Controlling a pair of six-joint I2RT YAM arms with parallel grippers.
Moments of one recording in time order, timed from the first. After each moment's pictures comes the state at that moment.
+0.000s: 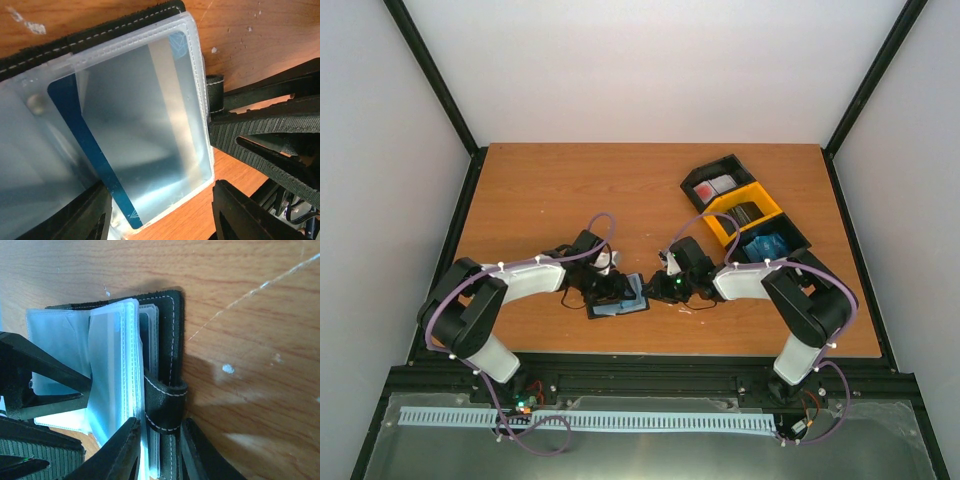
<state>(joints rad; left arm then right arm) -0.58 1.58 0.73 -0.29 0.55 -0.64 0.70 1.71 0.71 0.10 -0.51 0.77</state>
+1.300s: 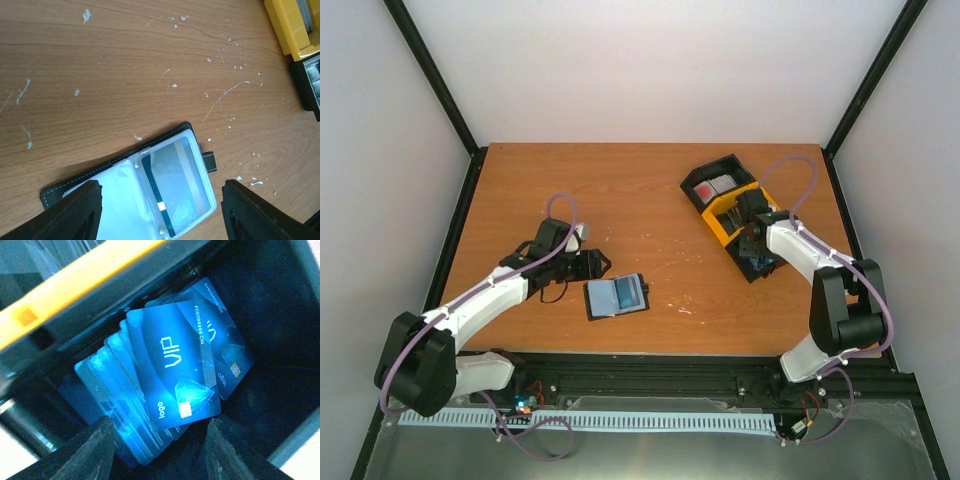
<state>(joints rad) -0.44 1.22 0.70 -0.34 0.29 -0.54 0.24 1.56 1.02 -0.71 0.39 0.29</state>
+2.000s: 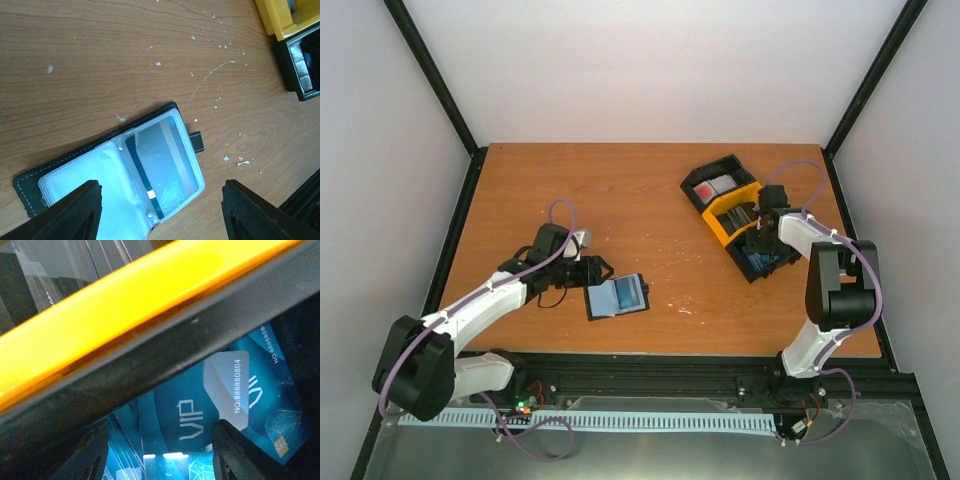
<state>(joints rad) -0.43 1.20 0.64 -0.32 0.40 -0.53 0.05 1.73 1.05 -0.57 0.10 0.06</state>
